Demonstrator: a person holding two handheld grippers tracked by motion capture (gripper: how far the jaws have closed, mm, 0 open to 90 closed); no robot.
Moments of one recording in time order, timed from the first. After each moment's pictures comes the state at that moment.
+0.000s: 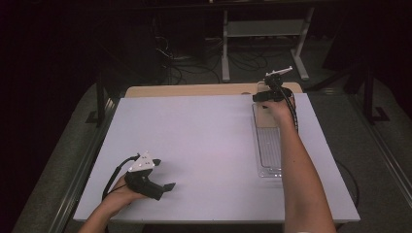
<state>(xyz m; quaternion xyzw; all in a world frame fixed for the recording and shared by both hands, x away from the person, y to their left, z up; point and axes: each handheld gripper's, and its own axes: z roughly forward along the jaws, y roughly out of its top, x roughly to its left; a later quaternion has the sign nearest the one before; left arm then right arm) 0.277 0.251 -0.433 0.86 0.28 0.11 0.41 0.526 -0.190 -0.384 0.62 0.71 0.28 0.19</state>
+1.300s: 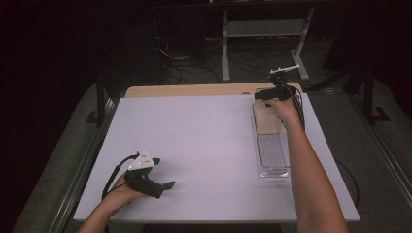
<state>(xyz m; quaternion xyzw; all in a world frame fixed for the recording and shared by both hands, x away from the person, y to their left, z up) 0.282 0.252 -0.432 0.86 0.28 0.11 0.42 0.509 -0.198 -0.363 0.60 0.71 0.32 0.18</state>
